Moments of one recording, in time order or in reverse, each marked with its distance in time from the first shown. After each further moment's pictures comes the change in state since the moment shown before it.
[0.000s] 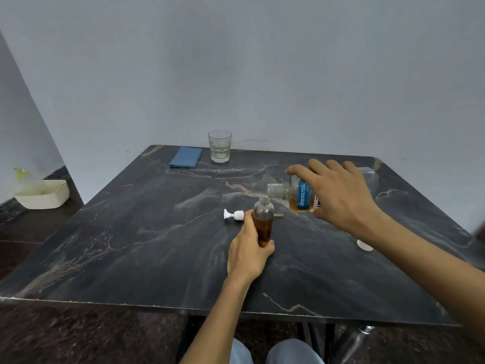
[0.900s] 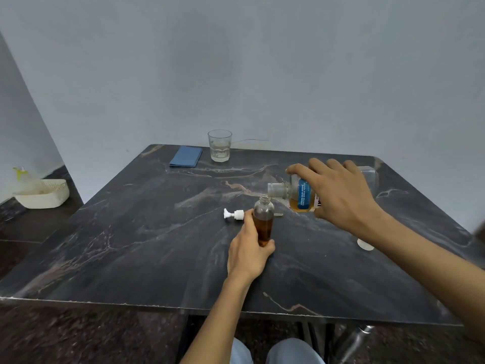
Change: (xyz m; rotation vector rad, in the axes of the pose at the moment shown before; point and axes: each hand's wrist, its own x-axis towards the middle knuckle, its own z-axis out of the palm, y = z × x) left_hand -0.001 0.000 0.000 -0.010 0.011 0.003; right_hand 0.002 0.002 0.006 -0.008 0.015 -0.014
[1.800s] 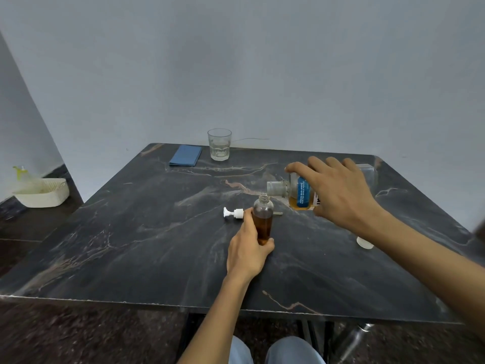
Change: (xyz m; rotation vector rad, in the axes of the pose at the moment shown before) left_hand 0.001 0.001 -0.001 -0.002 -0.011 -0.016; right_hand 0.001 0.001 0.001 -0.007 0.012 -0.003
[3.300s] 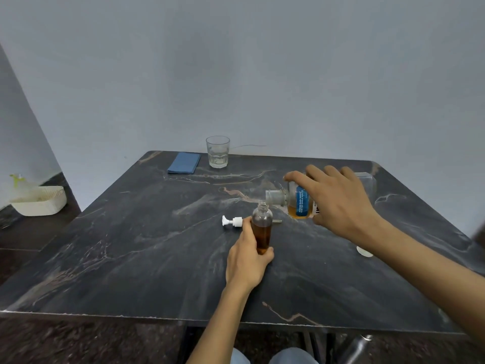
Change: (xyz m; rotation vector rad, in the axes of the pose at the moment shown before) left_hand -0.001 0.000 0.000 0.006 -0.001 -0.005; right_hand -0.001 0.000 -0.003 -0.006 -0.014 -0.005
